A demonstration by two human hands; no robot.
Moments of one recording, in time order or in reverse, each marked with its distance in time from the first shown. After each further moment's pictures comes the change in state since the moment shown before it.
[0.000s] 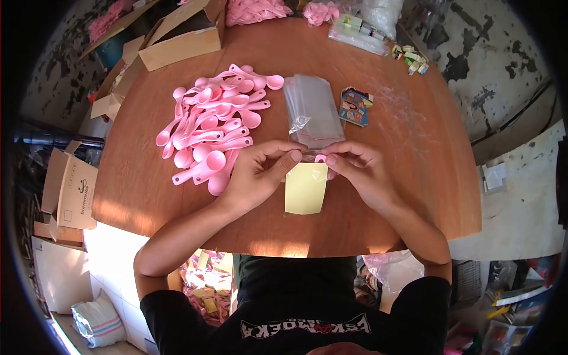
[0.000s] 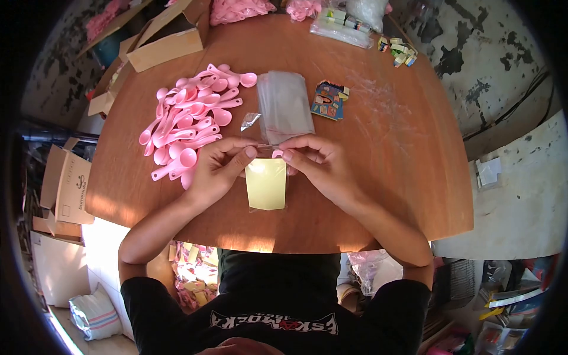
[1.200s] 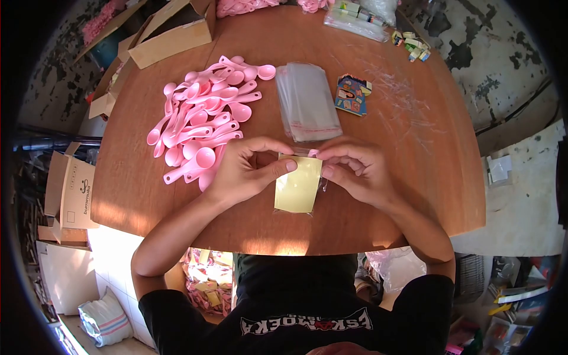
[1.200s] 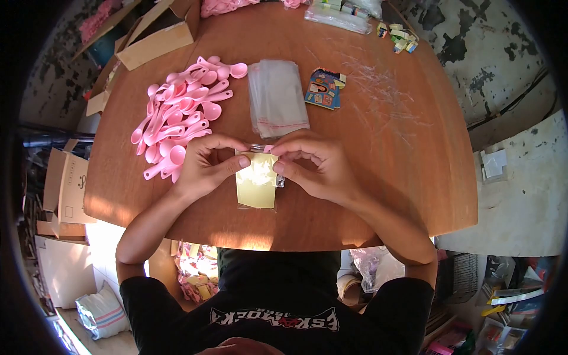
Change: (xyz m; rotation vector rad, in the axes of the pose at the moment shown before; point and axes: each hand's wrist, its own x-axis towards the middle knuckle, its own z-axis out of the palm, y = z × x) left_hand 0.003 -0.009 -0.012 0.131 -0.098 0.052; right_hand -0.002 0.018 -0.015 -0.070 -0.149 -0.265
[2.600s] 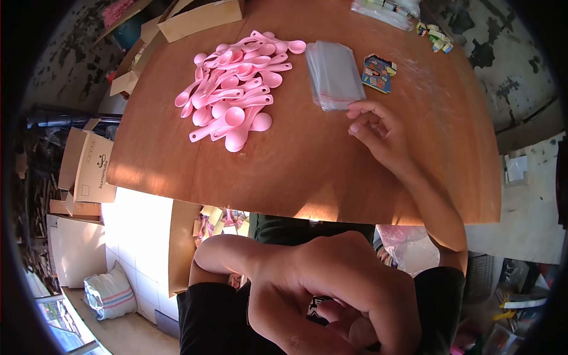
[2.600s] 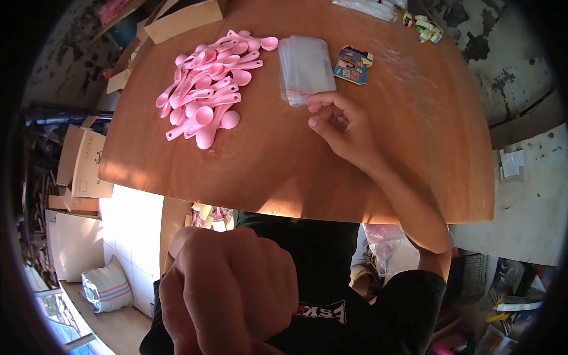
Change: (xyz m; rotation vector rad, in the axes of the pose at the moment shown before) left_hand -0.067 0.123 0.112 -1.143 -0.422 0.516; right_hand -0.004 0.013 -0.001 -0.211 0.094 -0.007
